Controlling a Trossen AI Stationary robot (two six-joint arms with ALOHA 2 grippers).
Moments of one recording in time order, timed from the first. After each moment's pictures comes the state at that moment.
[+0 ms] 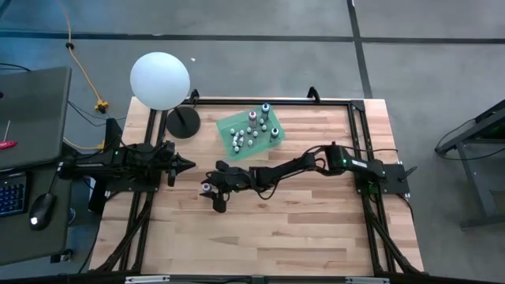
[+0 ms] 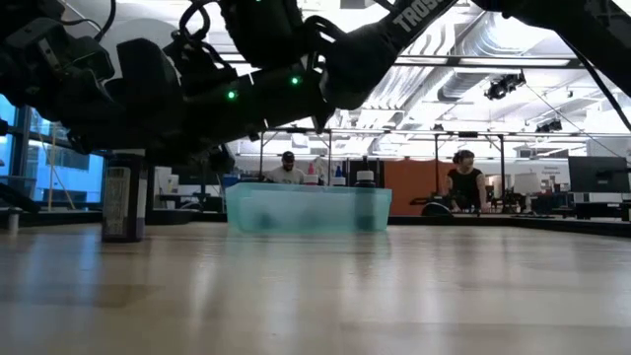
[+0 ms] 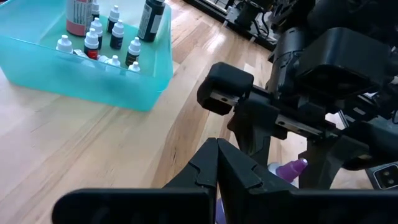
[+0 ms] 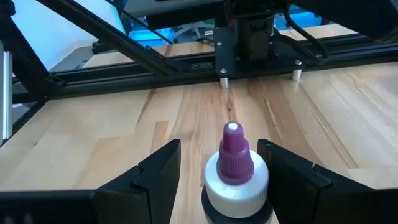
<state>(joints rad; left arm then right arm) 0.00 0.01 0.17 -0.48 -0.09 -0.48 0.10 2.41 1.67 0.47 0.02 0.18</state>
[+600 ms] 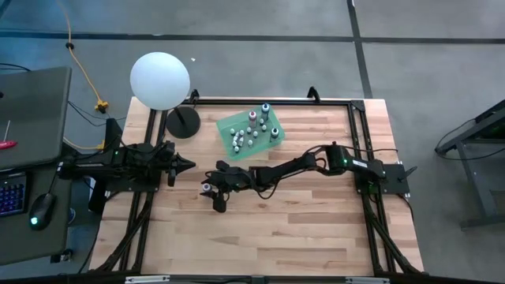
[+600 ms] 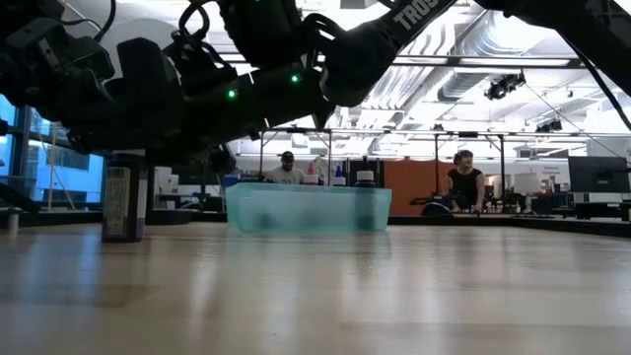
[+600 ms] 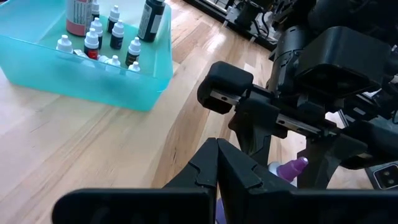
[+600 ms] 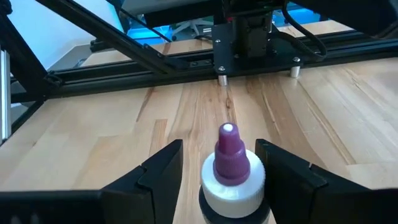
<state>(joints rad) 0.00 0.01 0.17 -0.48 -0.09 -0.48 0.11 2.41 1.66 0.42 0.03 0.18</state>
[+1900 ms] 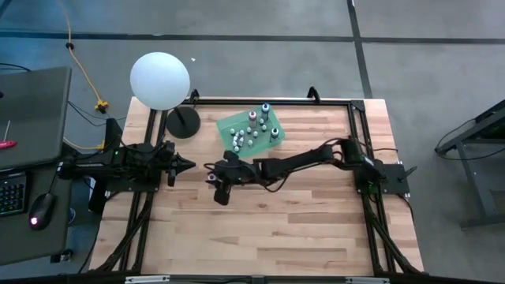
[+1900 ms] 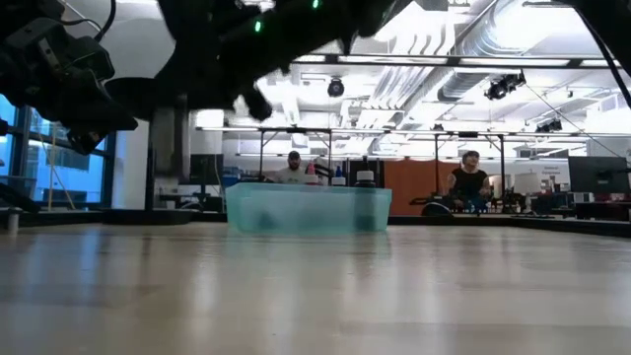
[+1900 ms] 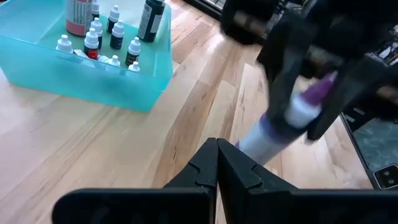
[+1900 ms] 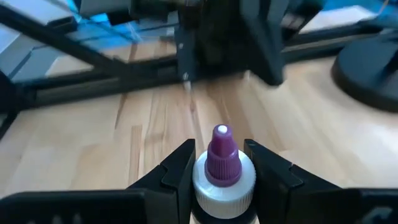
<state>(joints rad) 0.00 0.01 0.17 -0.48 -0.09 -0.48 0.11 2.21 1.66 0.15 0.15 0.23</state>
